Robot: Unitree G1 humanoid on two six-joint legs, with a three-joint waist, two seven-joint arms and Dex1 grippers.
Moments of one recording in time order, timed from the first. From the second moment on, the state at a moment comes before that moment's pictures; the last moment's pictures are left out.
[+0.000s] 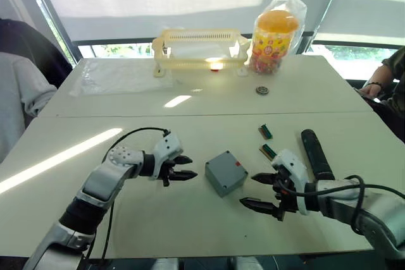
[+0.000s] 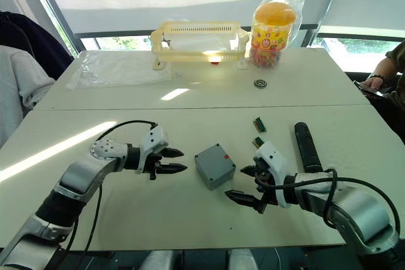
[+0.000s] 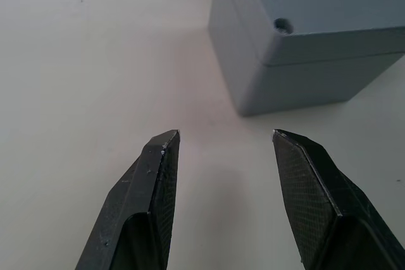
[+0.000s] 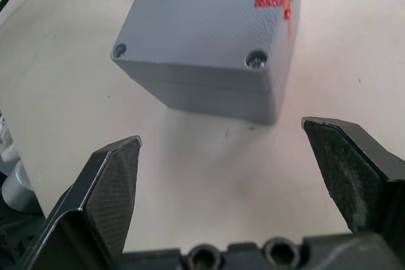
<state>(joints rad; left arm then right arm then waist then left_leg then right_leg) -0.46 0.57 -0.26 -0.11 -0.25 0.61 -1.04 -0.13 -0.84 0.06 -0.56 0.65 0.93 0.69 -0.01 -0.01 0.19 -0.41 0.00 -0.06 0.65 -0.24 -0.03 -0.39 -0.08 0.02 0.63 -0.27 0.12</state>
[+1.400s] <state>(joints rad) -0.61 0.59 -0.11 -0.25 -0.44 0.80 -0.98 -0.48 -0.62 -0.07 0.14 0.34 0.42 0.59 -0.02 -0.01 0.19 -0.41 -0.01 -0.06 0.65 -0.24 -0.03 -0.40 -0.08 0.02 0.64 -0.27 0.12</state>
